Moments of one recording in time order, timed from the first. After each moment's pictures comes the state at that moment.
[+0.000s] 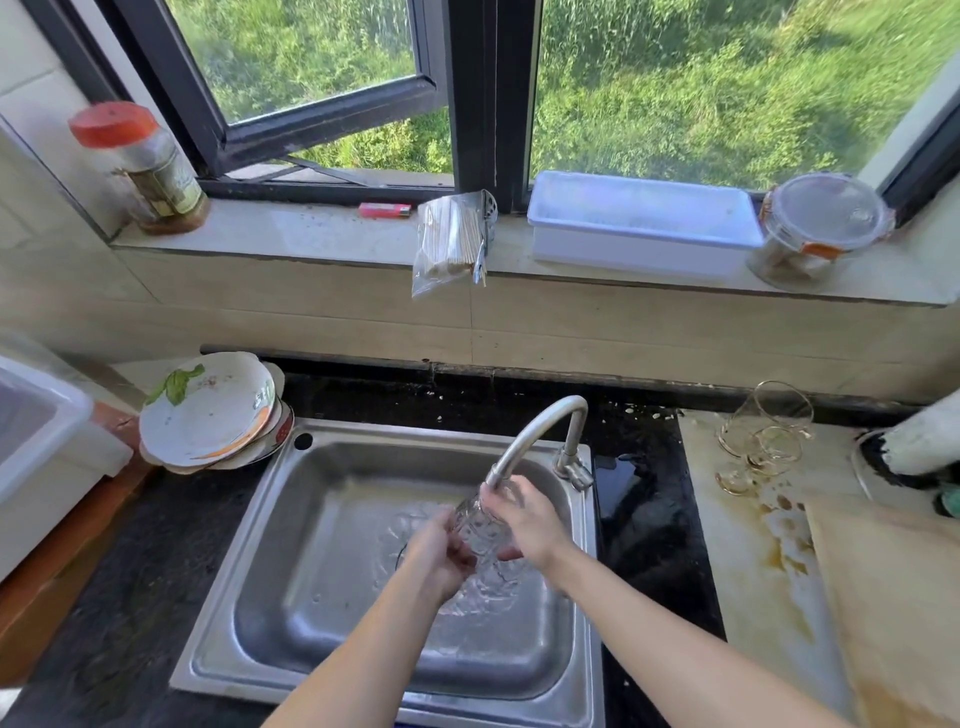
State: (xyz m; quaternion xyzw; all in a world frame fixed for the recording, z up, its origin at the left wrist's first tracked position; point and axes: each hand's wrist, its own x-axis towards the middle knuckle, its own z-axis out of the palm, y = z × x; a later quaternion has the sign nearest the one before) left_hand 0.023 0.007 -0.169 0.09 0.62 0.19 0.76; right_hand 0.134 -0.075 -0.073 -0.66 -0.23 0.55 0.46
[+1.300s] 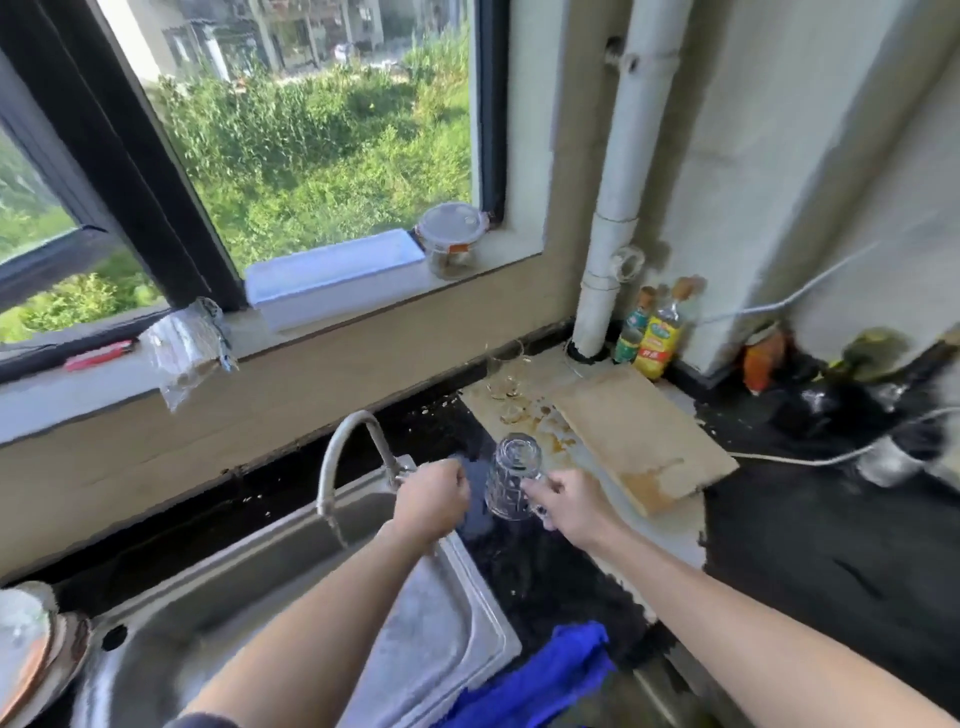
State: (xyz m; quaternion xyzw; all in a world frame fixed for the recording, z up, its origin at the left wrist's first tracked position) left_hand 0.118 -0.103 -0.013 0.96 0.18 -0.04 0.21; right_hand 0.165 -0.292 -0.018 -0.87 -0.08 0.22 0.44
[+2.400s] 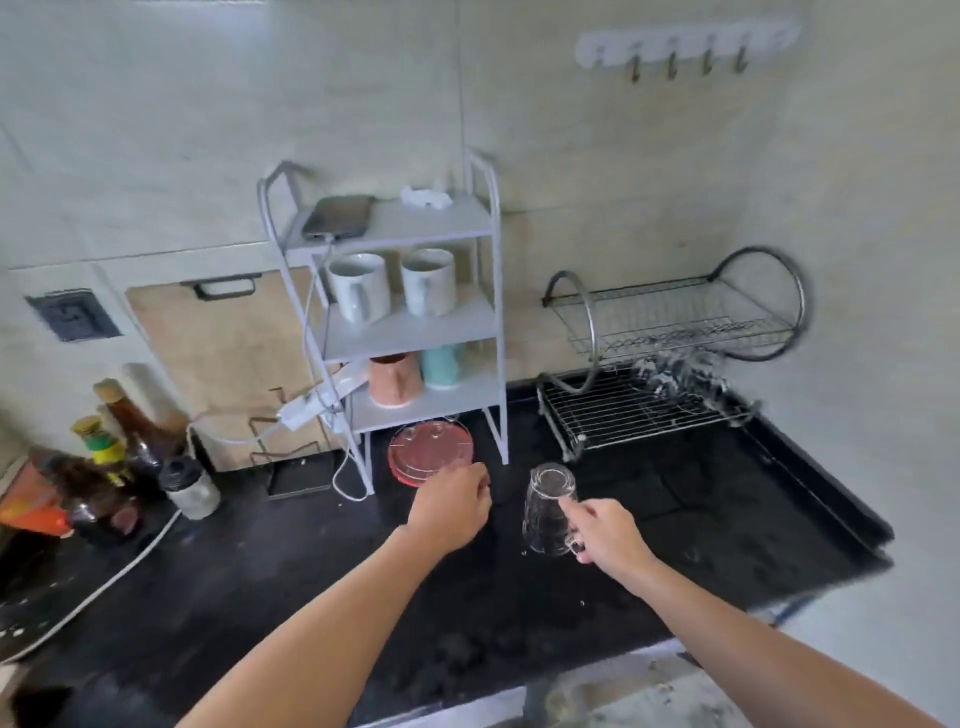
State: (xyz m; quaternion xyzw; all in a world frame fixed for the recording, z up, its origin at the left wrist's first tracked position) left_hand 0.023 -0.904 0.032 0.84 -0.52 -0.10 0.16; right_hand -0.155 -1.015 -0.009 -0.71 0.48 -0.13 0.49
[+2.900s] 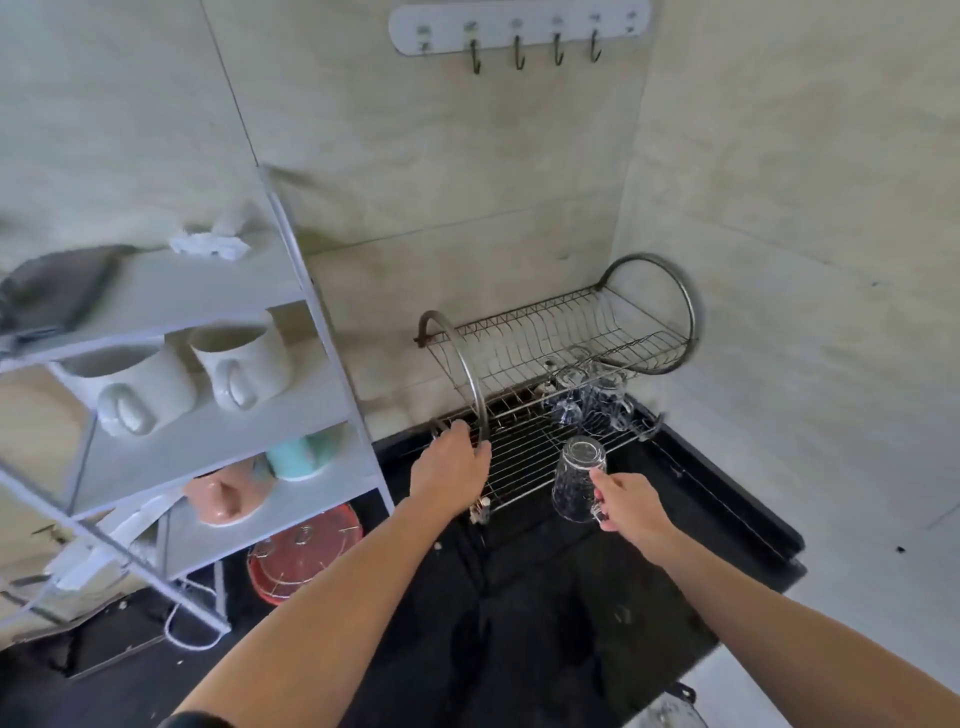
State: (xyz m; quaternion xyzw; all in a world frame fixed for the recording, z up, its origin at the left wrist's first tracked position) left_hand 0.015 -1.150 0.045 0.81 -0.53 -0.15 0.21; right_hand -0.199 -1.230 -0.015 -0.58 0.63 -0.20 0.47
